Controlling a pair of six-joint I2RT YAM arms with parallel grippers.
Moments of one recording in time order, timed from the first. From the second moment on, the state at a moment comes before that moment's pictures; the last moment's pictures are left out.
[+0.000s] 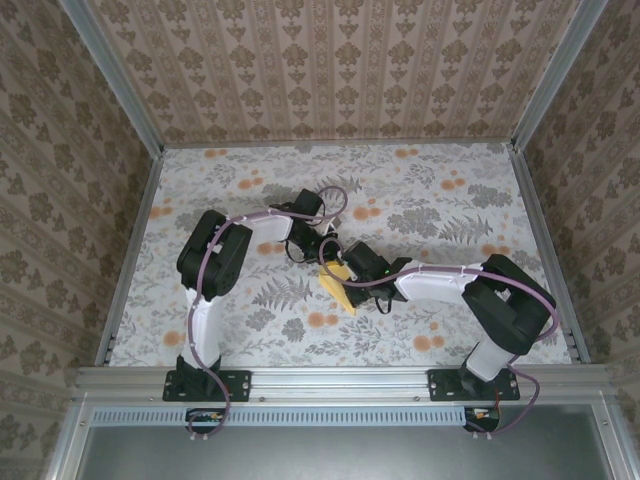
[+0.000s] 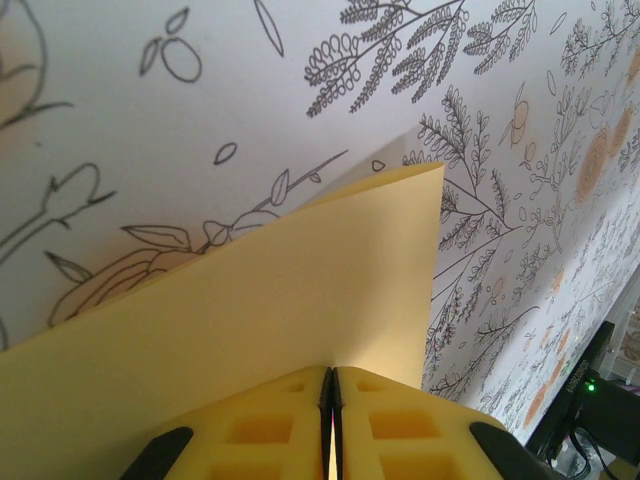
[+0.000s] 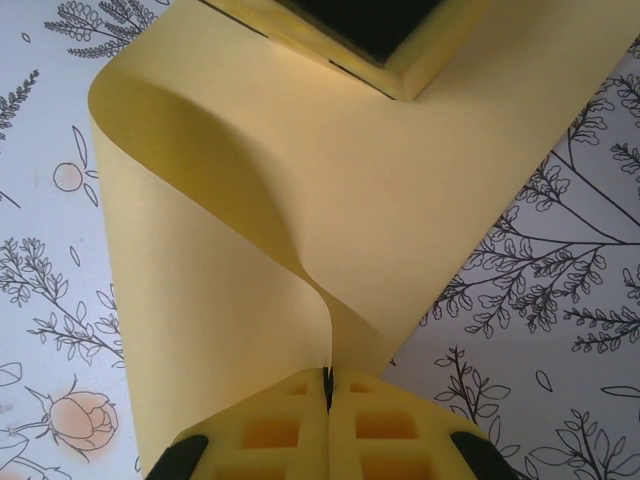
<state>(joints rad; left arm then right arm) -0.61 2.10 1.33 -0.45 0.70 -0.47 0.79 1.64 0.81 -0.24 0.07 0.26</state>
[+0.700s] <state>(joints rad) -0.61 2.10 1.33 -0.45 0.70 -0.47 0.78 1.65 0.81 -0.25 0.07 0.26</state>
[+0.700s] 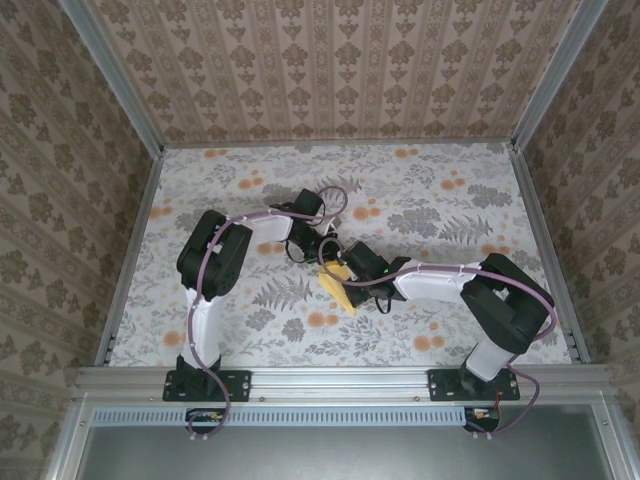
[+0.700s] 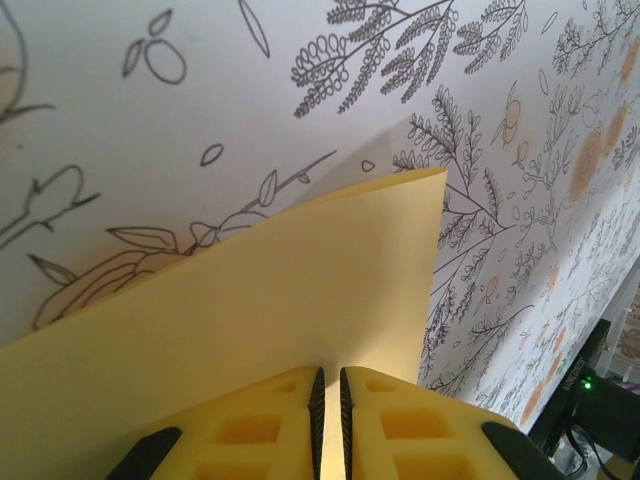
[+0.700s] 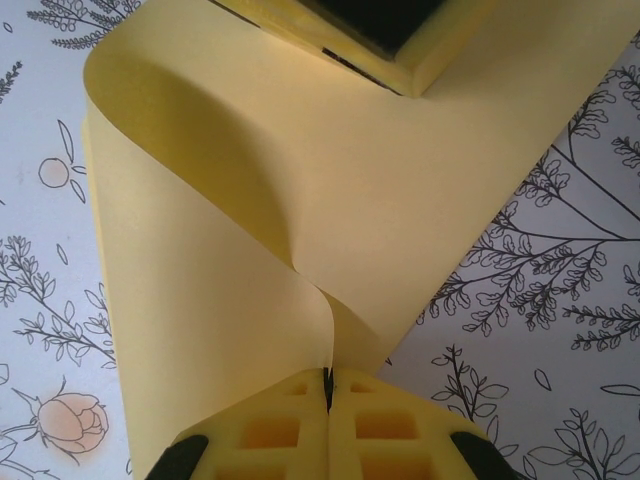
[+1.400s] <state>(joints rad) -0.55 1.85 1.31 -0.56 0.60 -0.41 0.78 1.65 0.81 -0.25 0.07 0.26</state>
